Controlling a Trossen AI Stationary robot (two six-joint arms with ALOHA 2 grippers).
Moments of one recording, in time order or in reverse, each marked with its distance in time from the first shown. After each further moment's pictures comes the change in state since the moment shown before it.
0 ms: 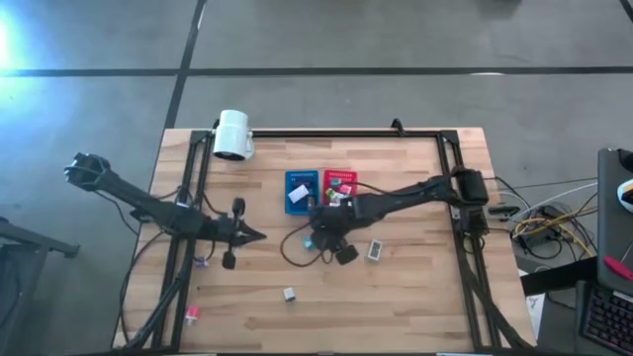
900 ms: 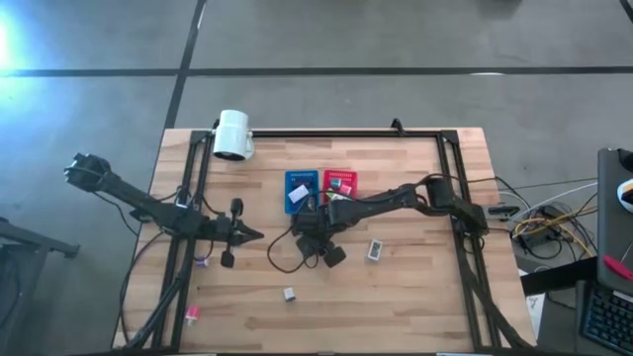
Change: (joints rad) left arm 0.004 -0.015 -0.086 0.086 0.002 -0.018; right arm -0.010 0.261 0.281 -0.173 0.001 -0.089
